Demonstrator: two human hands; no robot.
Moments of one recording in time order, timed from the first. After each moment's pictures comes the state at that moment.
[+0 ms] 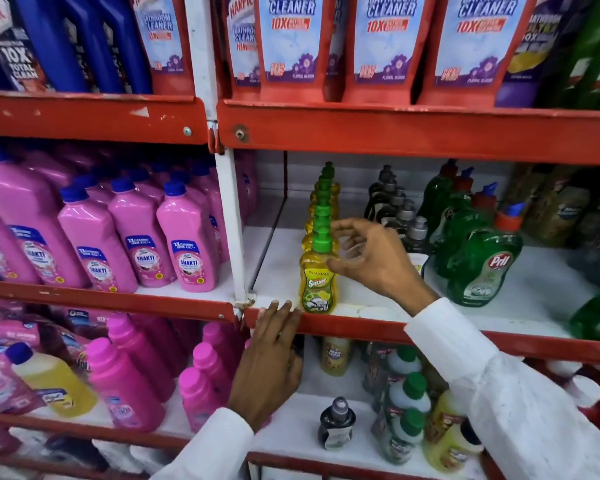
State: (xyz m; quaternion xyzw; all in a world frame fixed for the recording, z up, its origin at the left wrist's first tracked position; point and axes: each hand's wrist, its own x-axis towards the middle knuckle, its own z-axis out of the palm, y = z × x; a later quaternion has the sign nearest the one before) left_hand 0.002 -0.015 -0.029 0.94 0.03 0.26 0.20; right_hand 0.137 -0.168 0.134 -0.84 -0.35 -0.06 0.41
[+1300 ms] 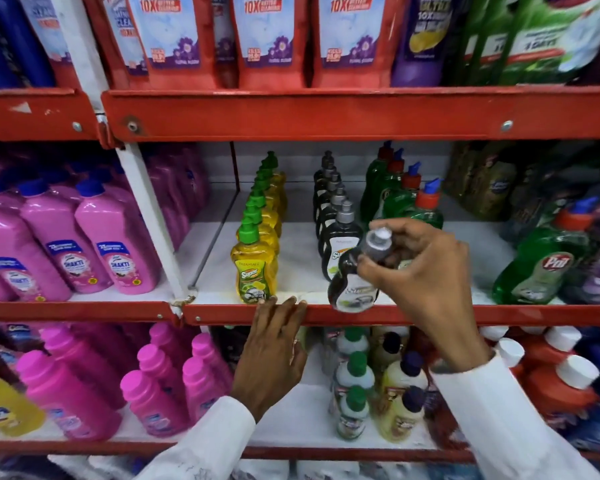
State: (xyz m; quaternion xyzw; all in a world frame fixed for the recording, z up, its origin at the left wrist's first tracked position) left_hand 0.040 -0.105 -0.020 0.96 -0.02 0.26 0.13; right_hand 0.091 -0.306 0.146 -0.80 -0.21 -0.18 0.54
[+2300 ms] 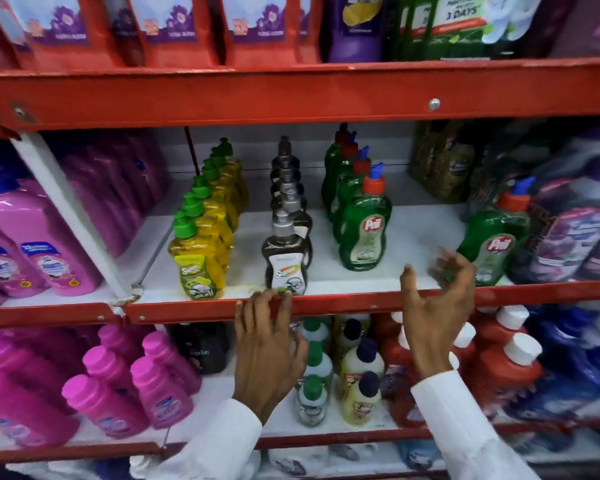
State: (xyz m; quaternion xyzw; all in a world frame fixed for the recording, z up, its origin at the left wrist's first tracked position) left_hand 0.064 -0.189 -0.022 0.95 0.07 0.28 0.11; right_hand 0.159 -0.393 0.029 -0.72 0.02 -0.38 0.58
